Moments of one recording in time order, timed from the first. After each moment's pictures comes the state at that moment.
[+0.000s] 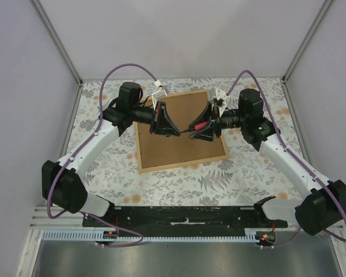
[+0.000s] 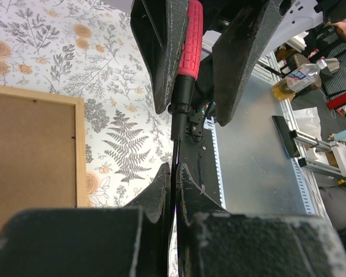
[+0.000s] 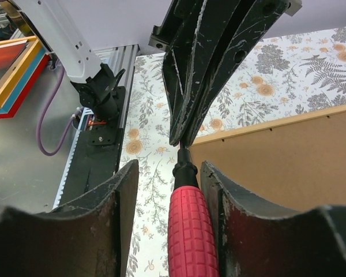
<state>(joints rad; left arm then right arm) -0.43 1.45 1.26 -0.33 1.23 -0.03 0.42 1.26 1.08 -0.02 -1.17 -0.06</state>
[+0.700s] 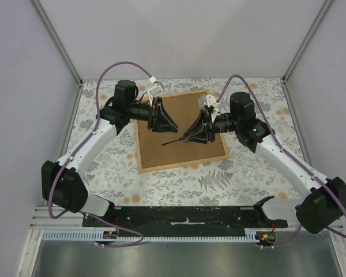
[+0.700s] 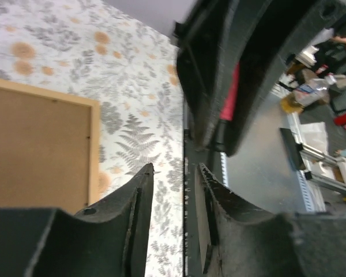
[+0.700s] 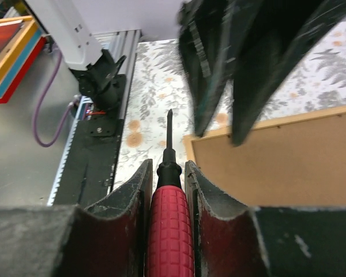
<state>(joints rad) -0.40 1.45 1.25 -0.31 1.24 -0.07 0.48 1.26 1.08 -0.09 -1.09 -0.17</state>
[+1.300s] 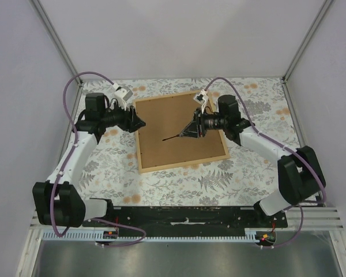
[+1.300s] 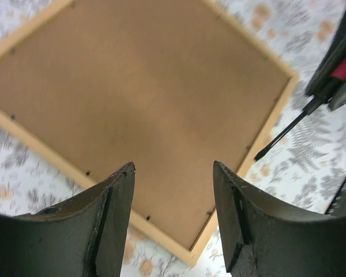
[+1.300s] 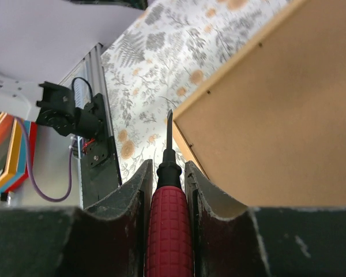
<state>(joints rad) -0.07 1.27 1.08 -0.37 0.77 0.15 0.45 1.49 1.01 0.11 -0.94 0.24</state>
